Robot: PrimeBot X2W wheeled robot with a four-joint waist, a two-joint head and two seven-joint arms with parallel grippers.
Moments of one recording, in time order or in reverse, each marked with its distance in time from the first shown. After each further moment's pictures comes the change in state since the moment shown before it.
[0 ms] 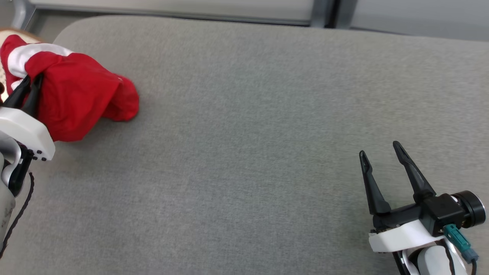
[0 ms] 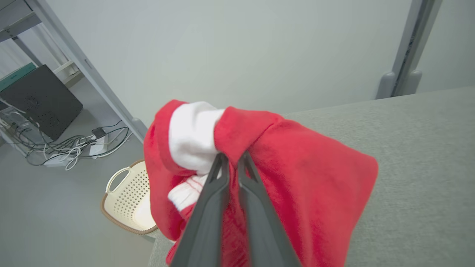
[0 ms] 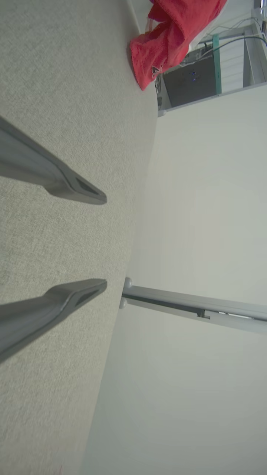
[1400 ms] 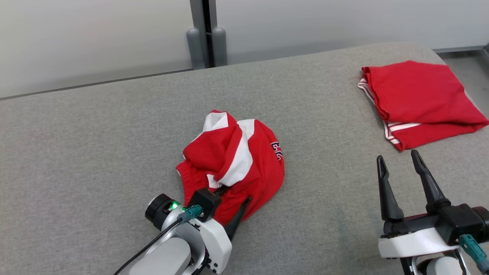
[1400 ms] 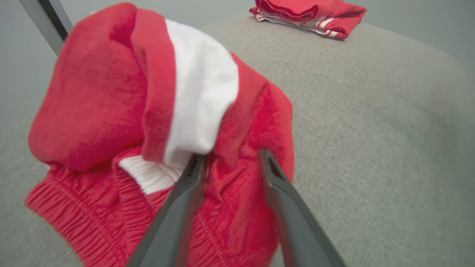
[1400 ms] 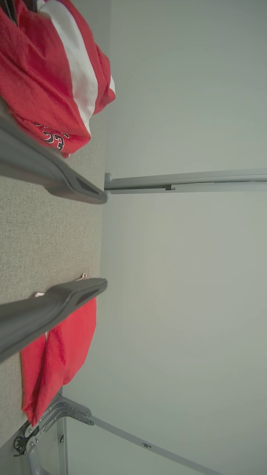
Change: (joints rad) left arm 0.339 -0.356 -0.344 -0.277 0.102 0.105 0.038; right arm 0.053 0.051 -0.093 -0.033 0.024 0.000 0.000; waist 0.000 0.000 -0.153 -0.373
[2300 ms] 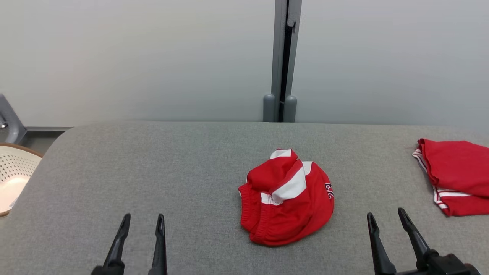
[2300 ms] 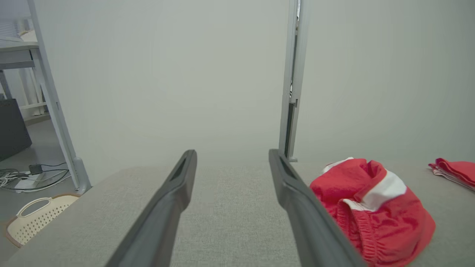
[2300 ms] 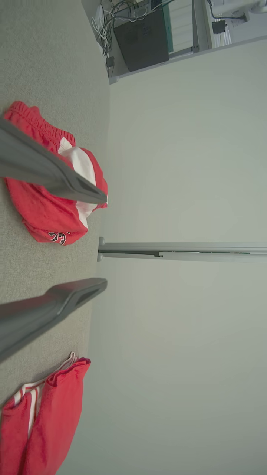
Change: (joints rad) left arm 0.685 0.036 0.675 -0.715 0.288 0.288 -0.046; right arm 0.204 0.010 0.042 0.012 0.056 0.000 0.000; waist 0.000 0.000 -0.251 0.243
